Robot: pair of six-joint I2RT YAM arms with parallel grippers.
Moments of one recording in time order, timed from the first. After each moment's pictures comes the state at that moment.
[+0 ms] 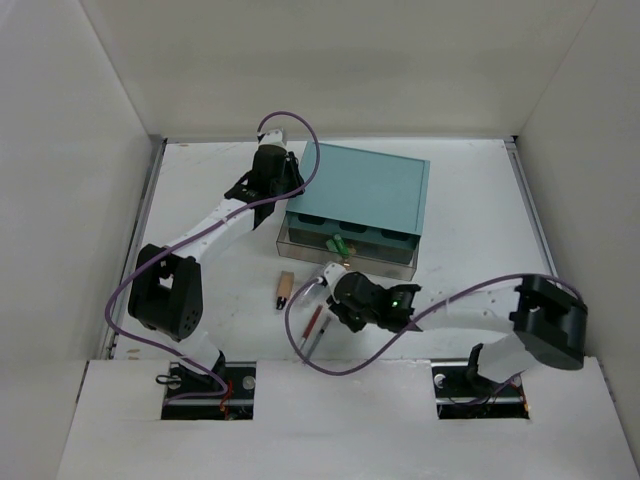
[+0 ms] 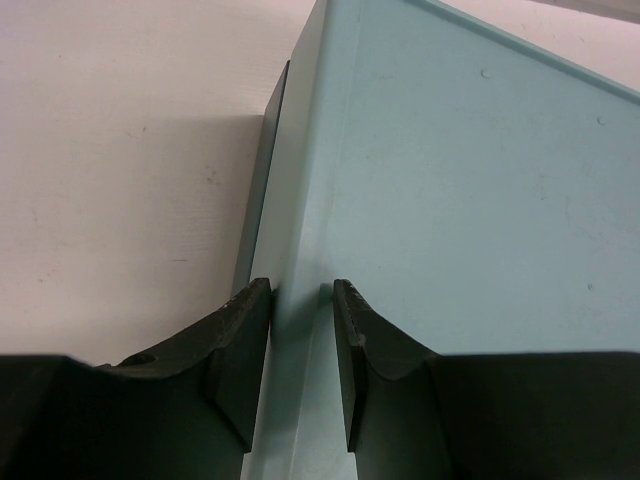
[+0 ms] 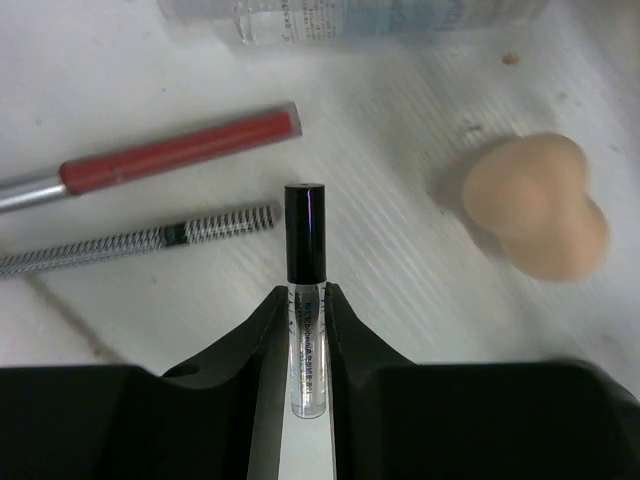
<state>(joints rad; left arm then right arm) -0.43 1.65 1.24 -0.12 -0.12 -0.47 1.16 1.50 0.77 -0.18 0.16 0.24</state>
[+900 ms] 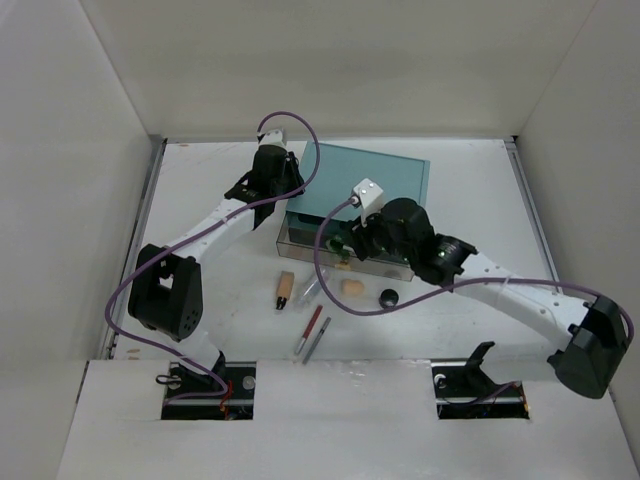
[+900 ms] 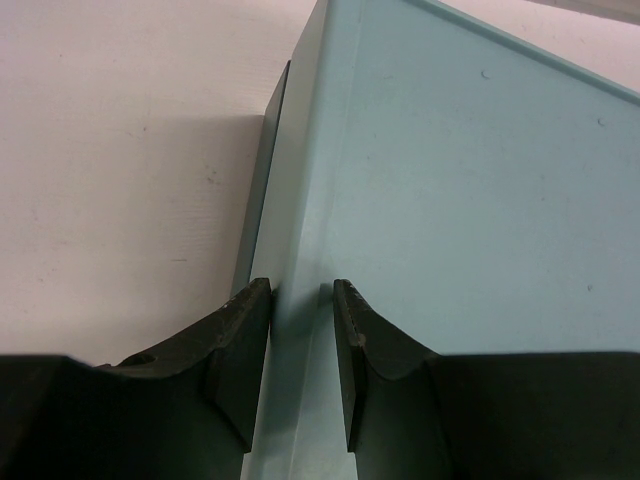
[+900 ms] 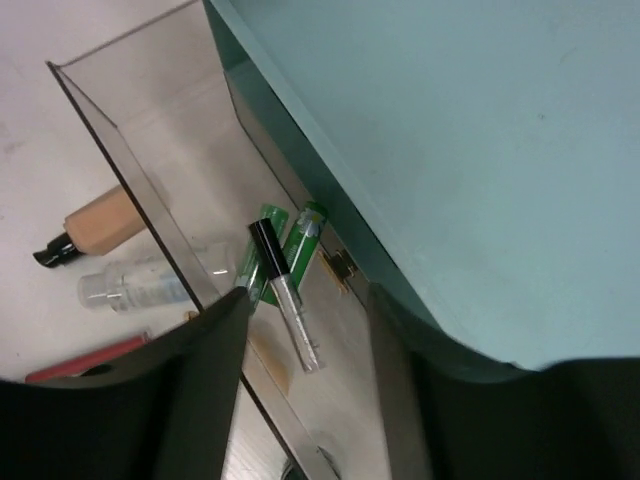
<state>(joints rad) -0.43 1.65 1.24 -0.12 -0.12 -0.47 0.81 1.27 1.00 -0.18 0.08 -0.04</state>
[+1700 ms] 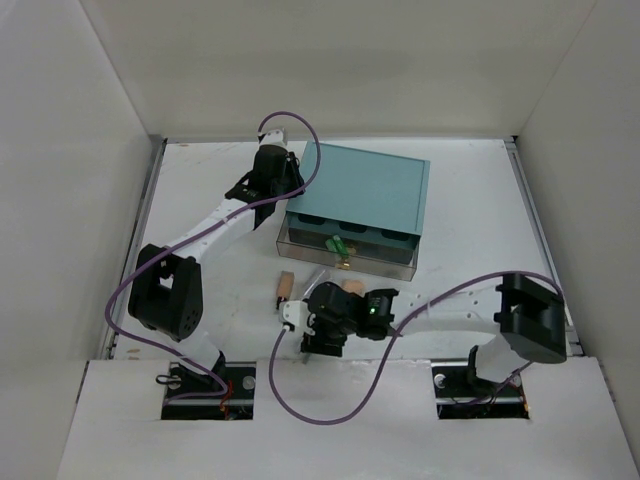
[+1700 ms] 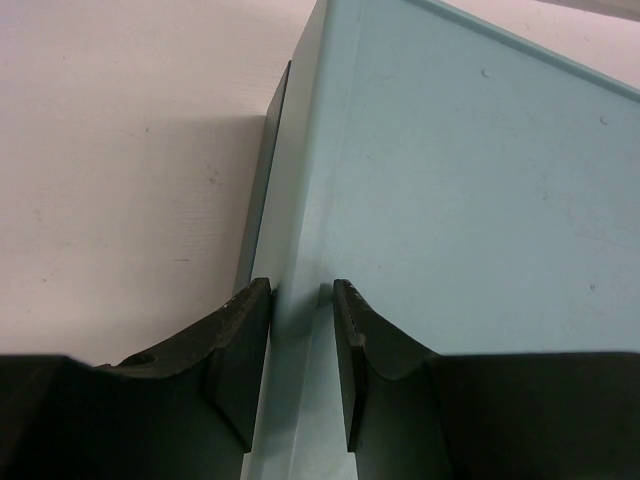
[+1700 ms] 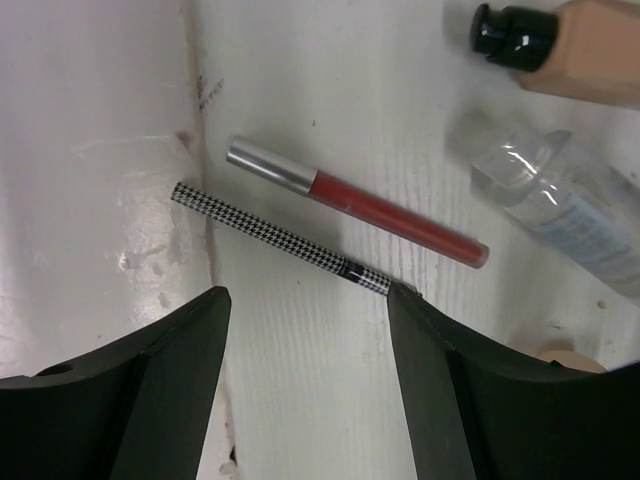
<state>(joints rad) -0.44 1.65 1.25 -0.13 -0.13 -0.47 1.29 1.56 0.96 -0.29 -0.08 -0.25</state>
